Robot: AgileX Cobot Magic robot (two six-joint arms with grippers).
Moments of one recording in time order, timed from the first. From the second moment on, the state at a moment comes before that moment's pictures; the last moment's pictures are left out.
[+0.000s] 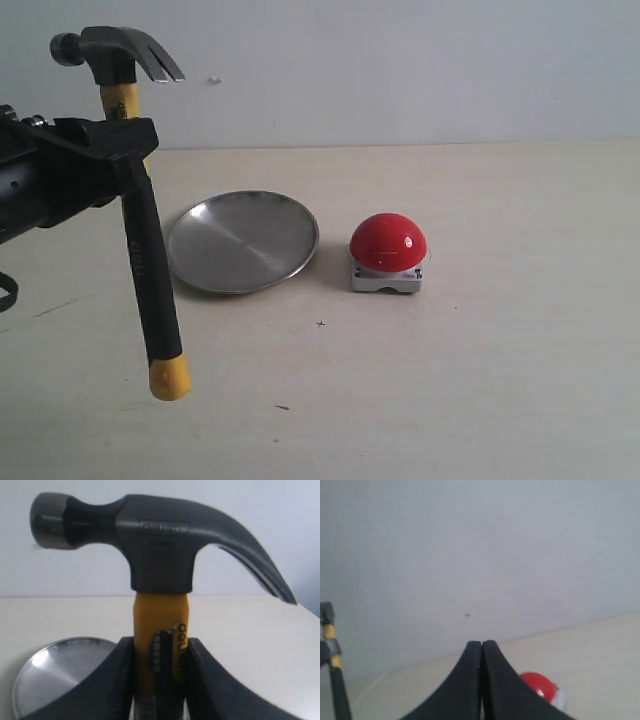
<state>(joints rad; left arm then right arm) -0.59 1.17 -0.53 -0.16 -0.40 -0.17 0.19 0.12 0.00 -0.30 -0.15 0.75</state>
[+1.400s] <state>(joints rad) -0.59 1.33 -0.73 0.28 -0.33 -0.59 0.46 1.62 -0.66 -0.85 -0.88 0.95</state>
